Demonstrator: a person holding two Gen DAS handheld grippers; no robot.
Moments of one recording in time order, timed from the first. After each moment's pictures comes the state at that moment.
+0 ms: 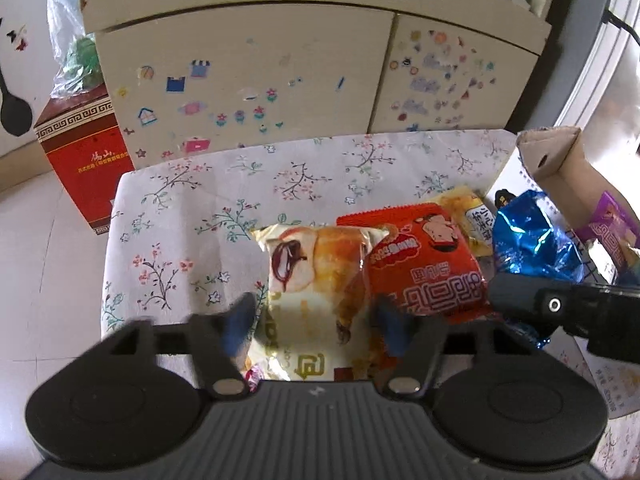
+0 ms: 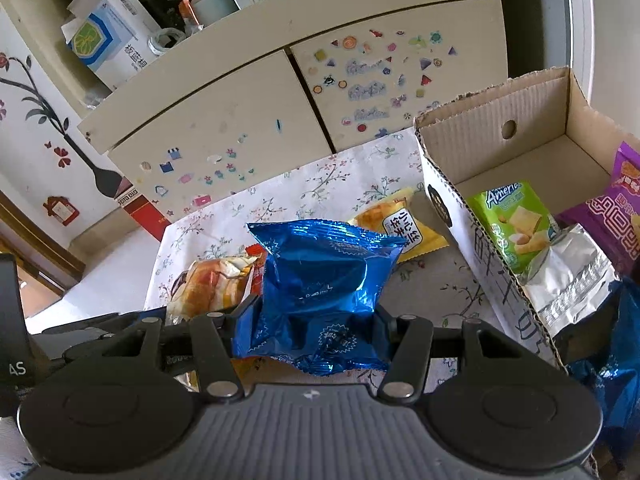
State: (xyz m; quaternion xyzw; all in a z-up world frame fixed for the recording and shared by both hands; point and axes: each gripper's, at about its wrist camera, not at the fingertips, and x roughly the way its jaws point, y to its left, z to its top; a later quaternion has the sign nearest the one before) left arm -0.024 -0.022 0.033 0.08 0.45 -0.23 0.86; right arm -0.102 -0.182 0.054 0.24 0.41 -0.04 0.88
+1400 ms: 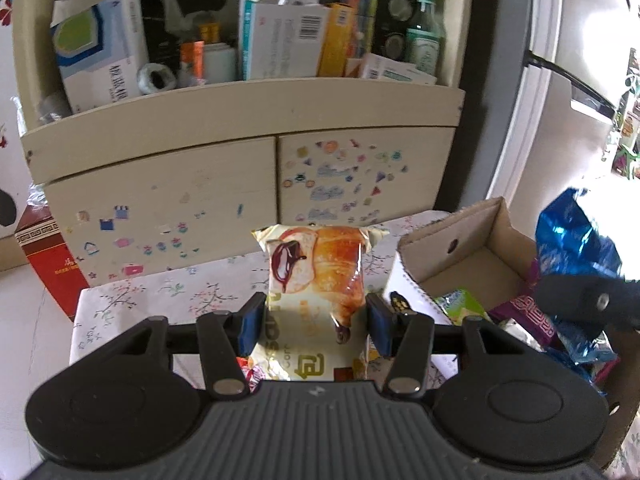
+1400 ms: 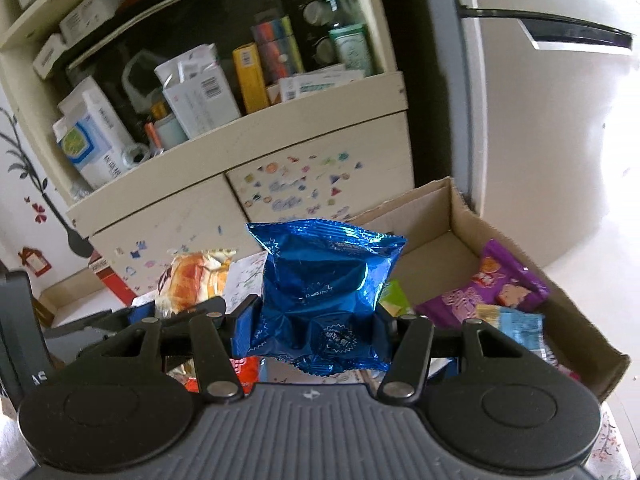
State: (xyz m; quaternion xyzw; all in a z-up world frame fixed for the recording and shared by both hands) left arm -0.070 -0.104 0.093 0.08 0.33 -0.27 0.90; right arm -0.168 -0.247 0.129 0.21 0.33 -0.13 0.91
